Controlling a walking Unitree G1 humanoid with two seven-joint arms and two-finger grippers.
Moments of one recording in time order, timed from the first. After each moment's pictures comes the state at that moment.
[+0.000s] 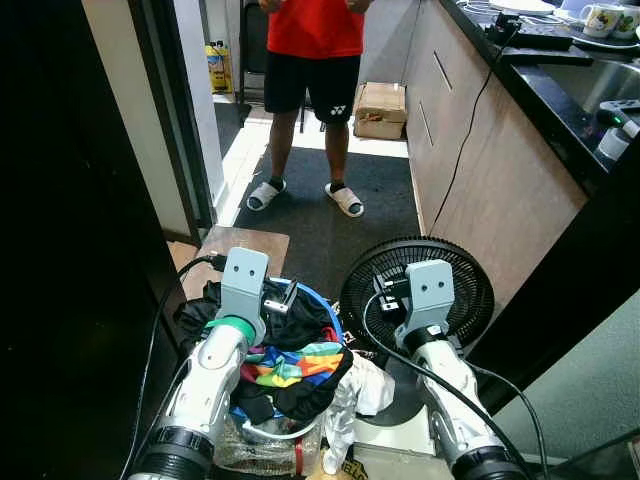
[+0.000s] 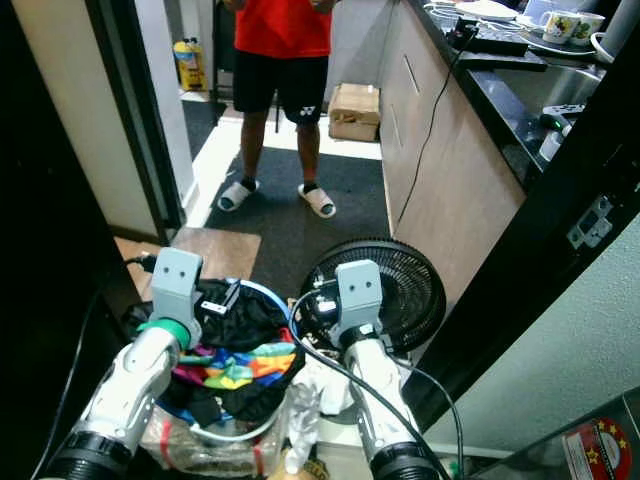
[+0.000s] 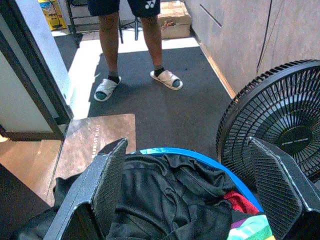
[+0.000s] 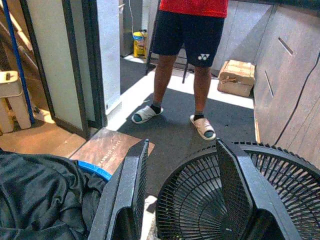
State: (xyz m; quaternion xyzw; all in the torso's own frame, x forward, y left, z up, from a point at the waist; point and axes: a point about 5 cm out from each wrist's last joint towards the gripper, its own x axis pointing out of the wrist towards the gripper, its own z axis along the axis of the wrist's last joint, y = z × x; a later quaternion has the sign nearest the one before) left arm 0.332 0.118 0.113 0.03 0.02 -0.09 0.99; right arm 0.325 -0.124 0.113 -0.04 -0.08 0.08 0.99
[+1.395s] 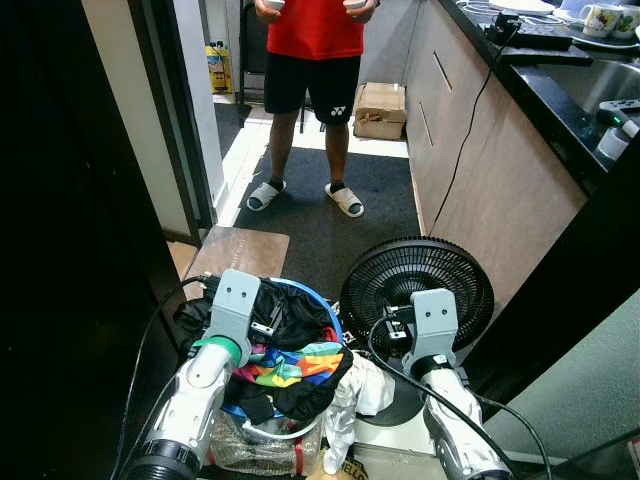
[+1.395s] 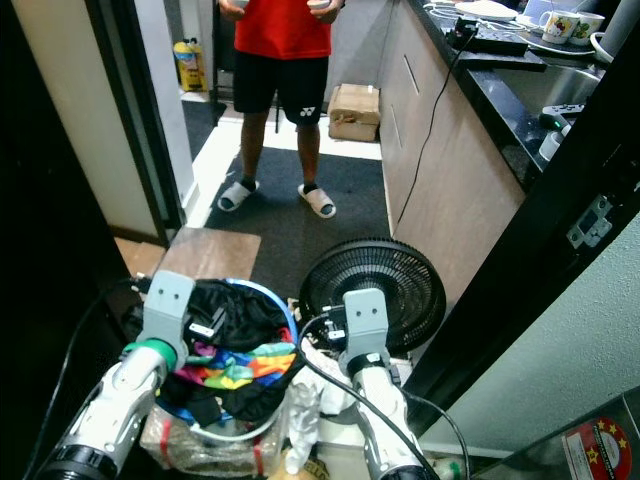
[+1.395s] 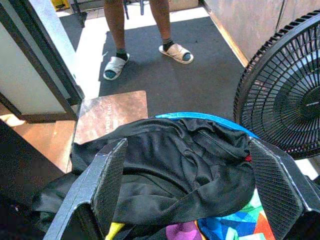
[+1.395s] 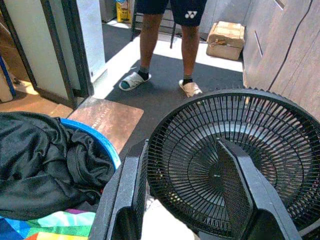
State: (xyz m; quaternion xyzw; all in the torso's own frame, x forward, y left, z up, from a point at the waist) left arm 0.324 0.136 0.084 0.07 0.06 -0.08 0.99; right arm 0.310 -0.137 0.075 -0.04 -0.01 0.04 1.00
